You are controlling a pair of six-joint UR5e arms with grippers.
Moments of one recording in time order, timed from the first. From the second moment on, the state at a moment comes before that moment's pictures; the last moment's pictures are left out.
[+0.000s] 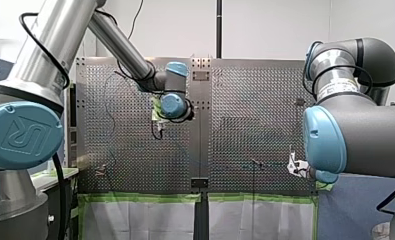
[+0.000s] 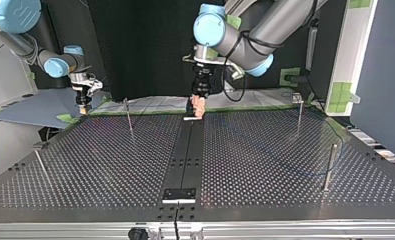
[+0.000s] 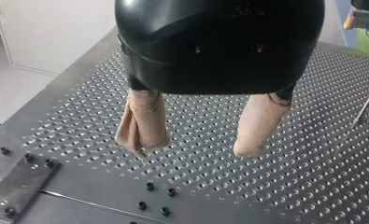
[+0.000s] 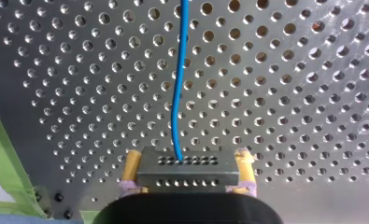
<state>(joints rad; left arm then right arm) -0.62 -1.90 -1.85 -2.60 -1.99 -1.81 1.53 -0.55 1.49 -0.83 1.23 1.63</state>
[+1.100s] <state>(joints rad) -0.41 -1.59 -2.15 -2.49 -1.84 -2.04 1.53 -0.55 1.49 -0.83 1.21 1.64</state>
